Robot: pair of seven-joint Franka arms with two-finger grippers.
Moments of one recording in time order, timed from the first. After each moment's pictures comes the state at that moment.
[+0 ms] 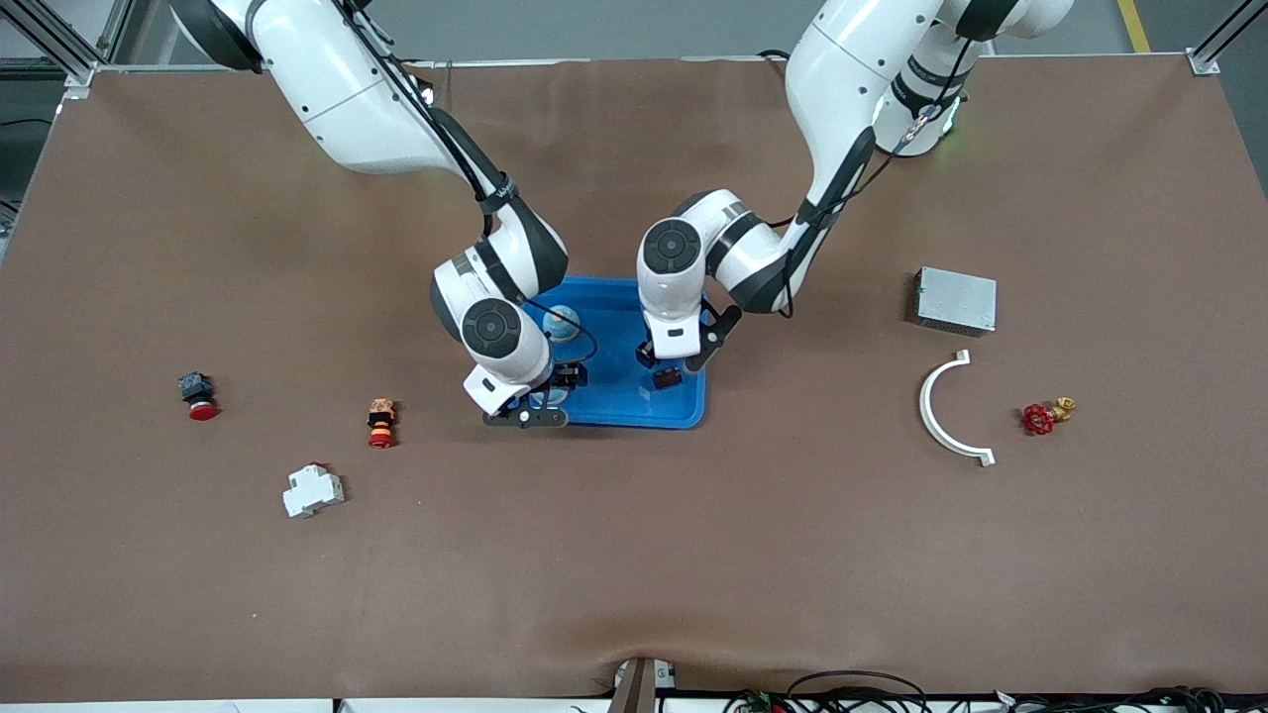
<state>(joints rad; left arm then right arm) -0.70 0.69 -0.13 -1.73 0.09 2.38 -1.75 0.50 0.71 0.09 -1.70 0.04 2.33 0.56</state>
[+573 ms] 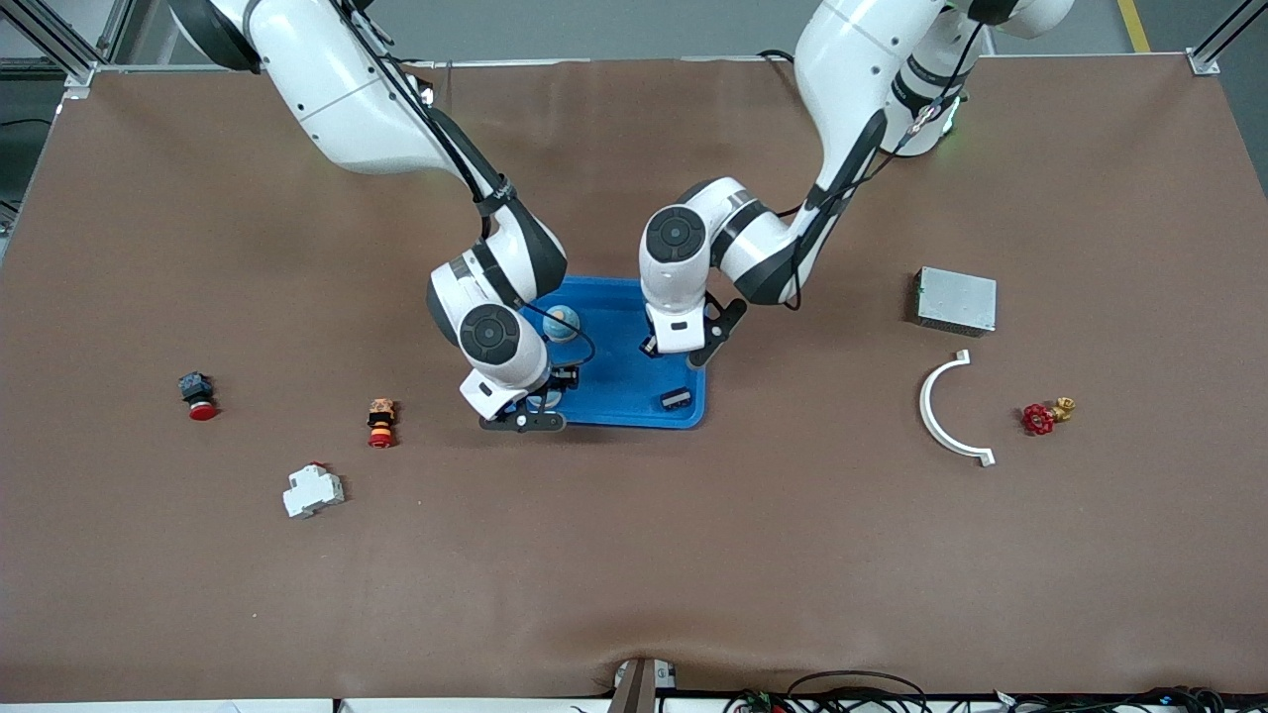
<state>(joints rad) -0.68 0.60 -0.12 -1.73 0.09 2.31 -1.75 0.50 0.70 0.07 -1.64 0.04 2.21 0.54</state>
